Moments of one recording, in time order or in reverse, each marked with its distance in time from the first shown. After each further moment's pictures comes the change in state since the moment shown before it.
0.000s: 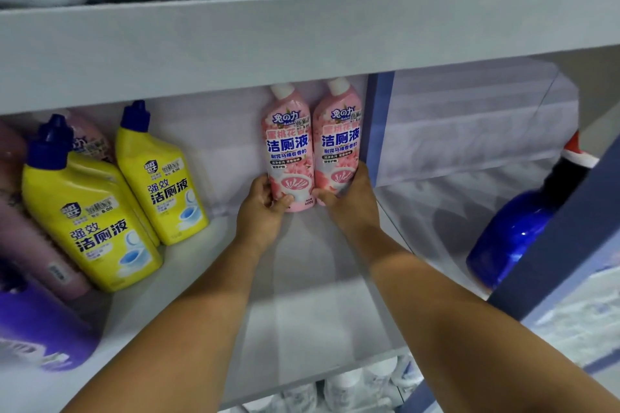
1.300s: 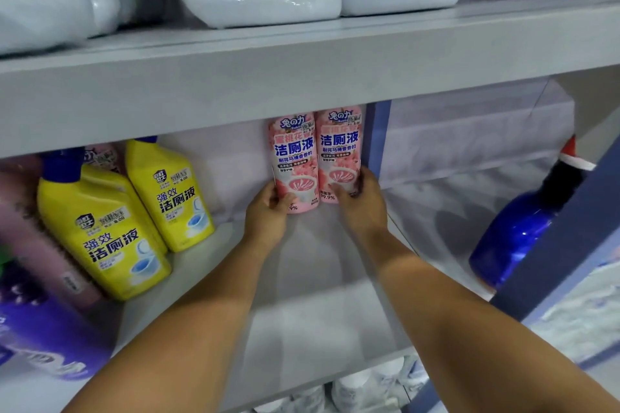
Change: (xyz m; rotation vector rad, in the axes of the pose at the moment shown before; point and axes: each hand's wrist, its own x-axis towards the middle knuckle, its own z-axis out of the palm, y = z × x) left_hand 0.003 0.012 0.000 0.057 0.009 0.007; right_hand -0.003 -0.003 -0.009 0.058 0.058 0.040
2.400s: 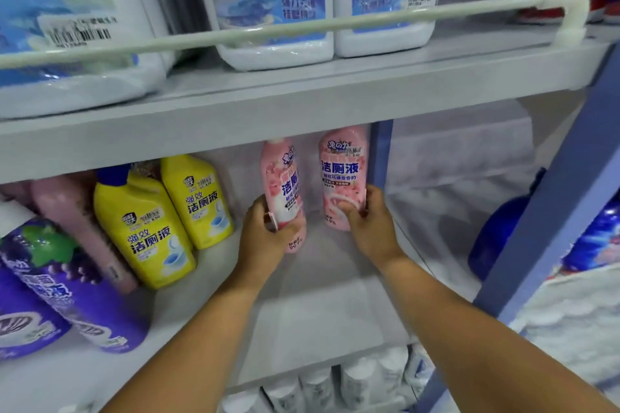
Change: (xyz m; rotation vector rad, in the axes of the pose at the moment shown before) left_hand -0.068 0.035 -0.042 0.078 0.094 0.037; right_hand -0.051 -0.020 -0.029 0.137 -0.177 -0.082
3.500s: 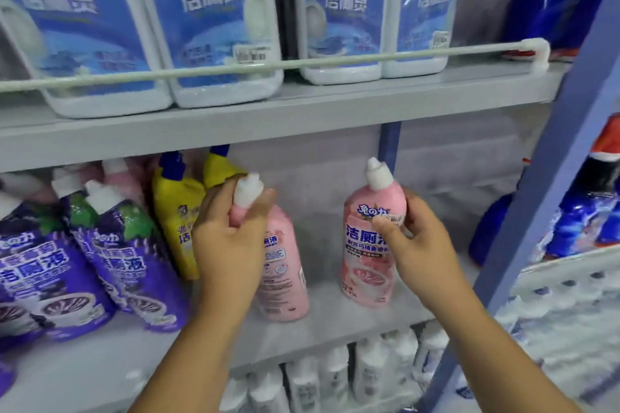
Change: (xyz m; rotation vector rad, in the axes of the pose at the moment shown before) left_hand -0.099 0.131 -0.115 -0.032 0.348 0.290; right_hand -0.142 -0.133 -0.028 0.020 0.010 -0.120
